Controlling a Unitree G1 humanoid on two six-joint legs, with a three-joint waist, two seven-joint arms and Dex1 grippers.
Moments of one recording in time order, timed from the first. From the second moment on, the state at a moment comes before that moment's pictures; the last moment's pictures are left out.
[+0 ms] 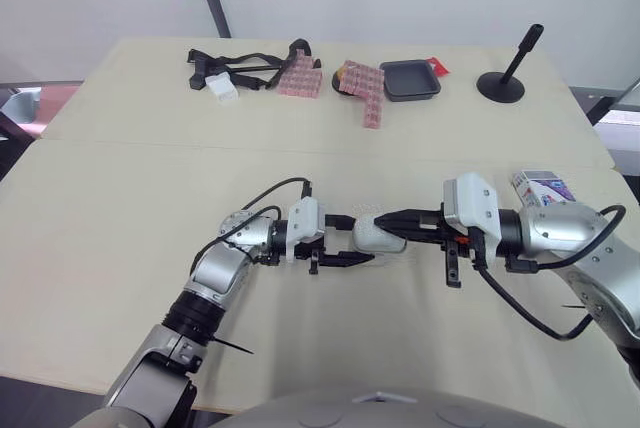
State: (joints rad) left arm -0.31 0.27 -0.33 0.14 -0.27 -0.13 -1.21; right arm -0.11 -0.80 0.07 -0.68 0.58 0.47 0.90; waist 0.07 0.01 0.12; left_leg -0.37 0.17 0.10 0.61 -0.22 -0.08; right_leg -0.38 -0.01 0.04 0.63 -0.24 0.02
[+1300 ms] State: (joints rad) left arm -0.31 0.29 -0.33 0.12 -0.26 -0.10 -1.19; right arm -0.15 -0.78 0.12 -0.70 0.57 0.61 0.80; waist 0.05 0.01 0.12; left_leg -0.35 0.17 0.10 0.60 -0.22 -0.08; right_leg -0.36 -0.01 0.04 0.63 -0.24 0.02
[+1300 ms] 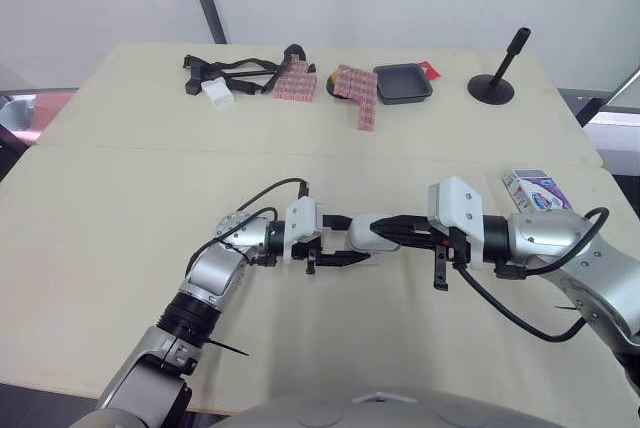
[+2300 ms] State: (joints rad) left arm -0.30 0.32 -0.31 0.07 -0.33 0.05 -1.19; right arm 0.24 -0.68 -0.05 -0.32 0.41 -0.10 1.16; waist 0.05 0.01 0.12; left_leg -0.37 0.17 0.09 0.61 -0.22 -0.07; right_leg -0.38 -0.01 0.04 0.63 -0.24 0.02
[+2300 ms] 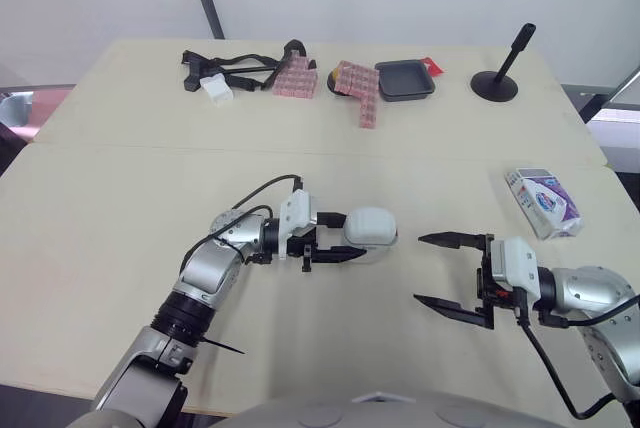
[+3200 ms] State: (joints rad) left arm -0.36 0.37 -0.22 -0.09 -0.63 0.92 -1.04; right arm 0.22 -0.69 -0.04 -0.33 0.40 -0.09 1.12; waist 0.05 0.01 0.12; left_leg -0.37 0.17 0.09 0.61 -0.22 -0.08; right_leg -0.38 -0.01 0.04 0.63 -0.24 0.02
